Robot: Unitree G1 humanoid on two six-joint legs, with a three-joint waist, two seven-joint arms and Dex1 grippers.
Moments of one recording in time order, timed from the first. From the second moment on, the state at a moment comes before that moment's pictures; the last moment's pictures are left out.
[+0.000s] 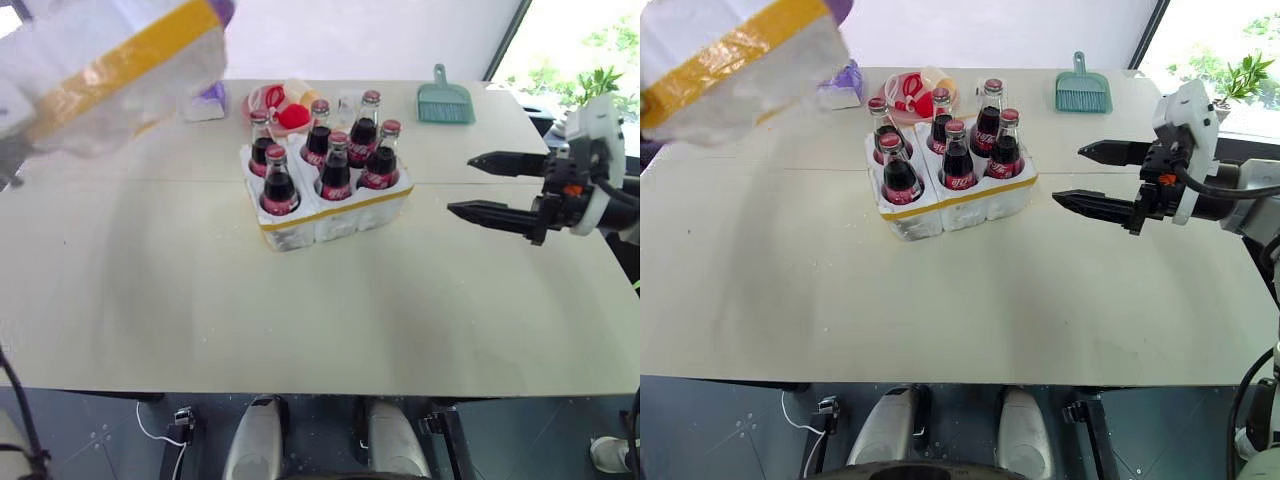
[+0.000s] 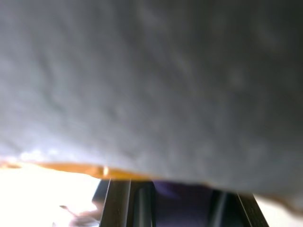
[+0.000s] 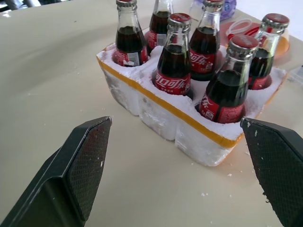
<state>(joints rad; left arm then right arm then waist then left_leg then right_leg) -1.04 1.13 0.00 0.84 0.24 -0.19 -0.90 -0.52 -1.02 -0.30 -0.26 0.75 0.83 1.02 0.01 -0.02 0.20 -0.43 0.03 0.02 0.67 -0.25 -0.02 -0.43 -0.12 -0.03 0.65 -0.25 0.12</state>
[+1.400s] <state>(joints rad) -0.83 0.95 -0.29 -0.32 0.71 0.31 -0.99 -0.43 -0.78 -0.29 -0.30 0.76 0.76 0.78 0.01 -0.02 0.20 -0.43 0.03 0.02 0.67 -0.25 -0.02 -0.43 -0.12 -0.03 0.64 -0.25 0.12</state>
